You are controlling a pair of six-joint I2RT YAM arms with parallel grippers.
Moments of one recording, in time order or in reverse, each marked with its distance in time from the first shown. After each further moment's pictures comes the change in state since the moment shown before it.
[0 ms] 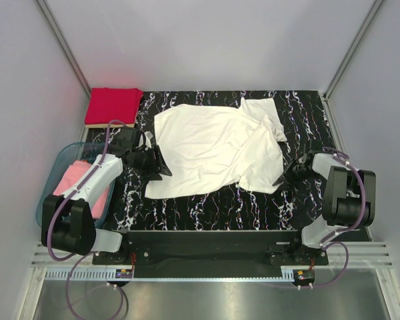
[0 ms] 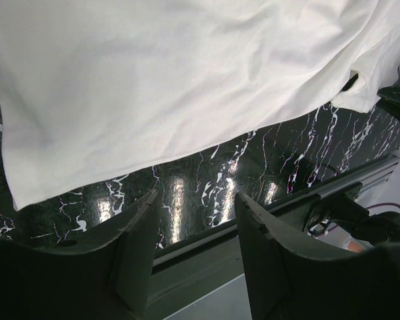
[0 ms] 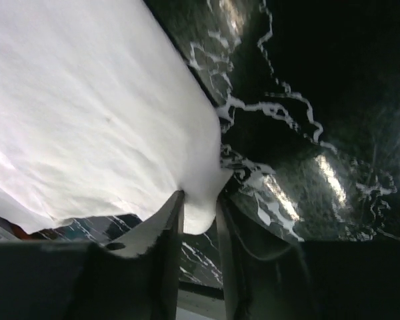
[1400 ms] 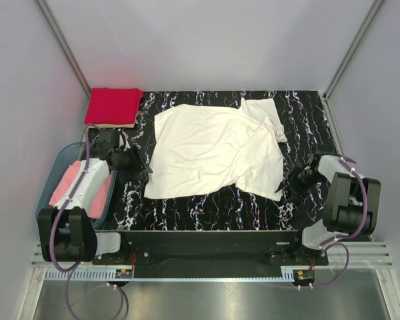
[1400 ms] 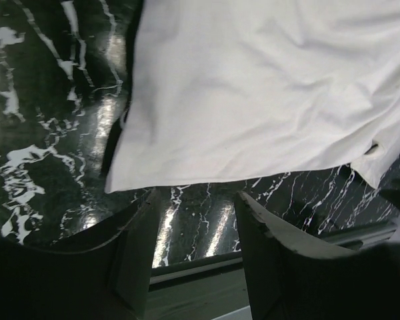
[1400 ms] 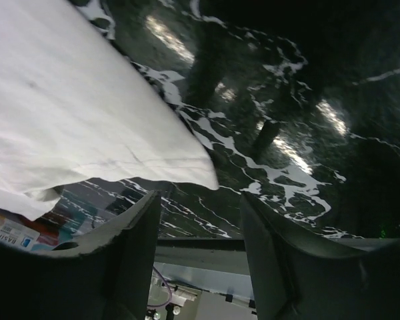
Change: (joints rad) left arm 0.174 -0.060 -0.023 -0.042 -0.094 0.016; right arm -0.061 -0.039 0.023 -0.230 0.009 0.010
